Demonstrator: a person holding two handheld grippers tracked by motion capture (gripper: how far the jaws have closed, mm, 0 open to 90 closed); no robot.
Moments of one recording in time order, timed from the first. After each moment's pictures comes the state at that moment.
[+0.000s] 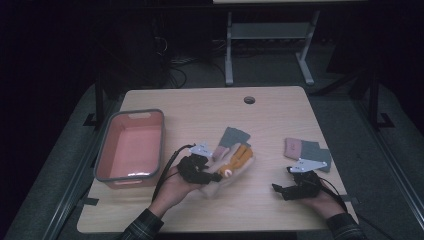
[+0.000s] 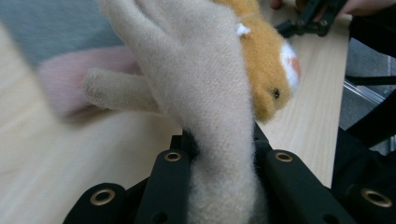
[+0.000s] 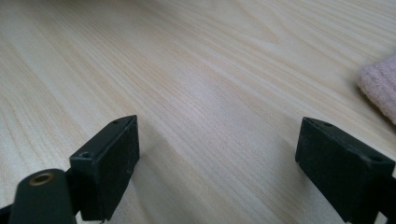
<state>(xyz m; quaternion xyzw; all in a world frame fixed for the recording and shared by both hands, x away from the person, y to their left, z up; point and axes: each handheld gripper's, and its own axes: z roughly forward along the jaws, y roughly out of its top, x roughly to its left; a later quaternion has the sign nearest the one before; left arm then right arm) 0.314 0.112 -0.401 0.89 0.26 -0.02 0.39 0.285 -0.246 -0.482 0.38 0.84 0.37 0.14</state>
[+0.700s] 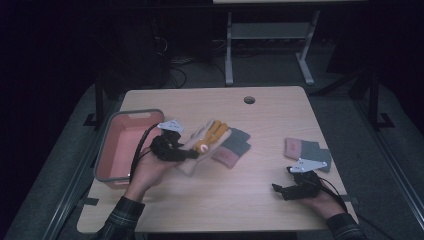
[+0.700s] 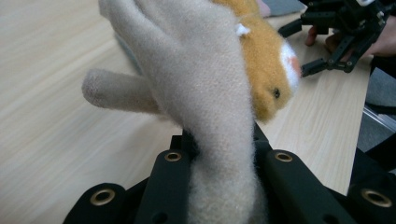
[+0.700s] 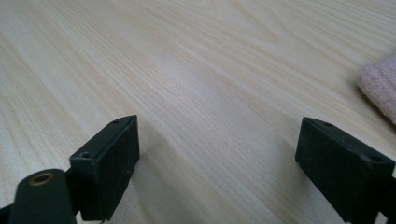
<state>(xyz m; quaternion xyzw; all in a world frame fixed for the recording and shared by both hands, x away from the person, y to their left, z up) 0.344 0.176 -0.355 0.86 0.31 0.02 0.41 0.286 -0.246 -0.482 0.38 0.84 0.37 0.14</state>
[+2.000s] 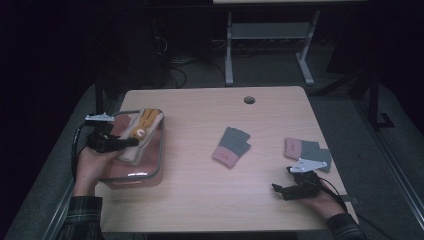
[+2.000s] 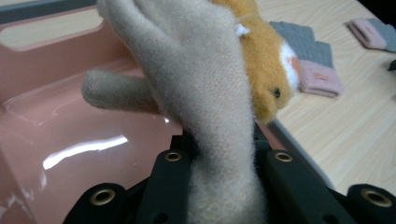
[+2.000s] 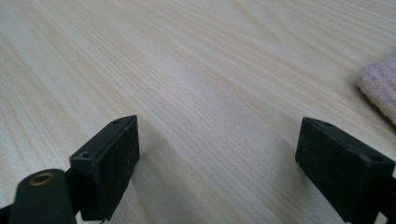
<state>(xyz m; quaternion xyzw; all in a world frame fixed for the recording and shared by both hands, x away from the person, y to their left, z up) 0.362 0.338 -0.358 0.79 0.47 0.07 0.39 0.286 -0.246 -0.482 0.38 0.84 0.37 0.14</state>
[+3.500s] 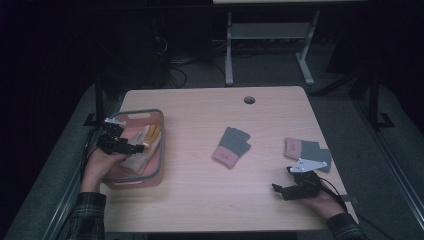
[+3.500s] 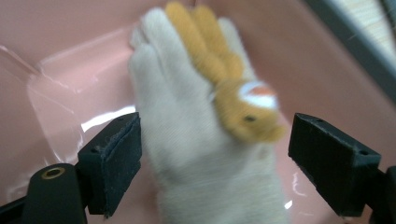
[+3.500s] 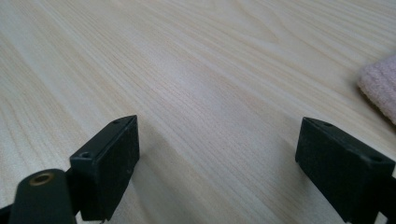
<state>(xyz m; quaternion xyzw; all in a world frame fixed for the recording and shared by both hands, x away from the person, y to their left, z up) 0.386 0.335 -0.395 0.80 0.51 0.11 0.30 0.286 -0.246 -0.482 0.38 0.84 0.37 0.14</state>
